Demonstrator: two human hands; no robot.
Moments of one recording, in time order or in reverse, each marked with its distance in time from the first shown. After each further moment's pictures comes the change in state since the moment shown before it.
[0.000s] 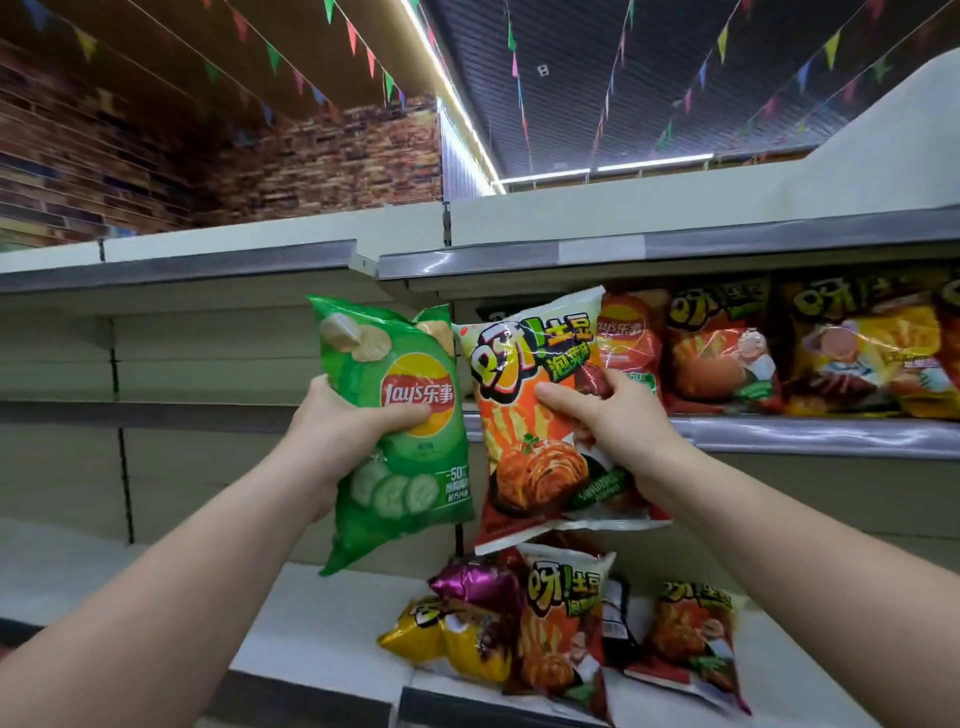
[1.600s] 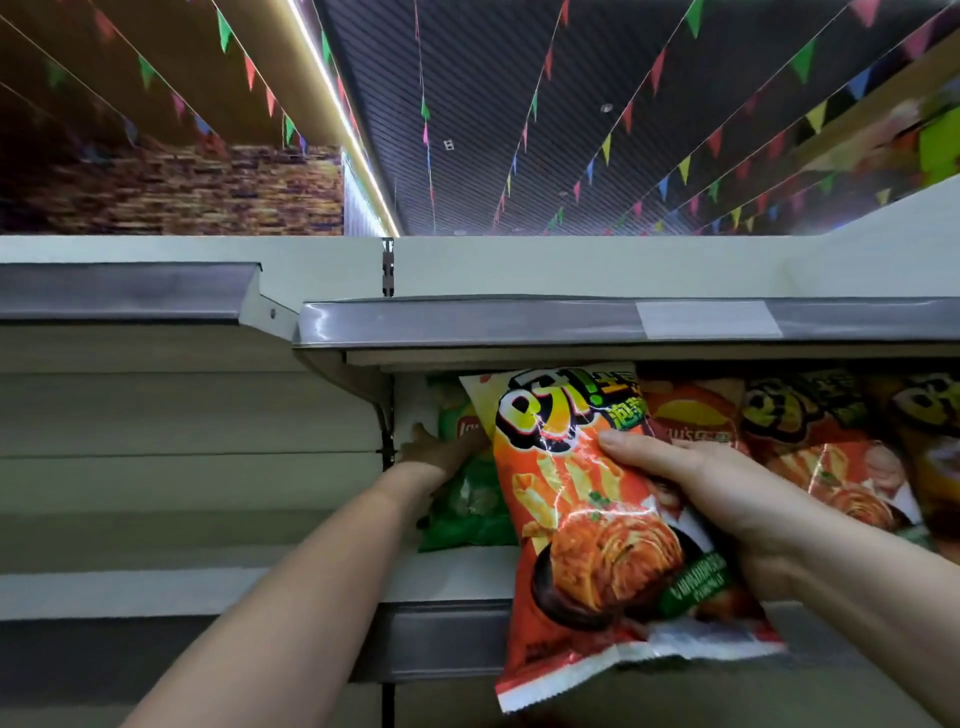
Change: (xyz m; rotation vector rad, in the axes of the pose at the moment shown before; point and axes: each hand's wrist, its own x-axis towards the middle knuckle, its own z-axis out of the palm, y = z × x) left_hand 0.300 -0.044 0.125 0.260 -0.236 -0.035; right_hand 0.140 0.006 0.011 0.064 -0.049 0.144
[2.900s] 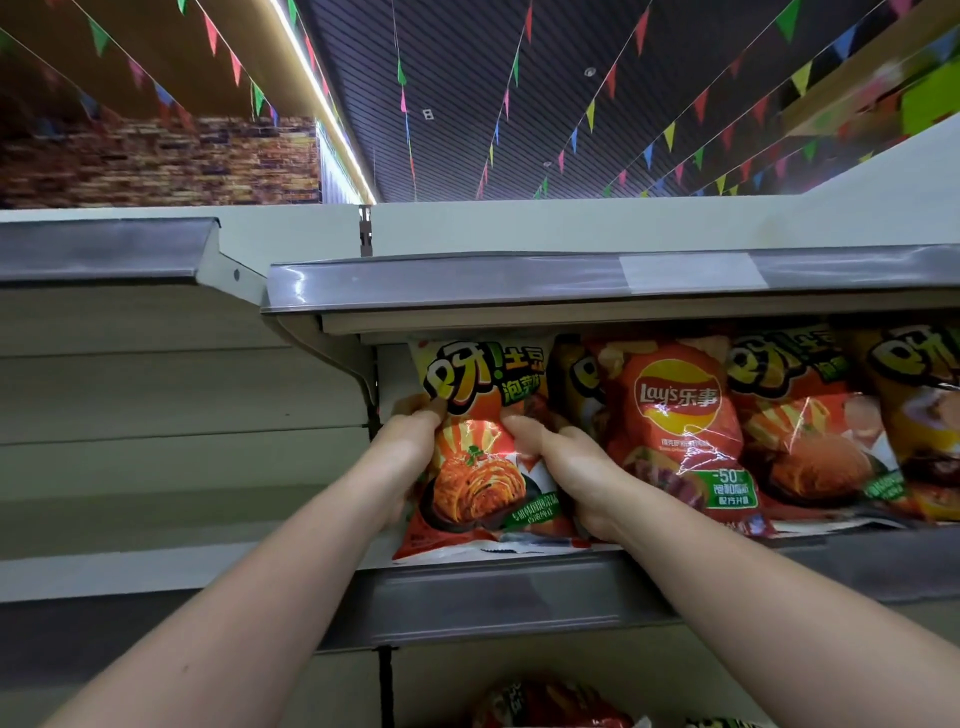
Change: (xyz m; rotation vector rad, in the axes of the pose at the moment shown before) left_hand -0.046 0.002 -0.011 -0.332 -0.075 -0.052; right_hand 0.070 0.045 0.049 0.028 0.156 0.119
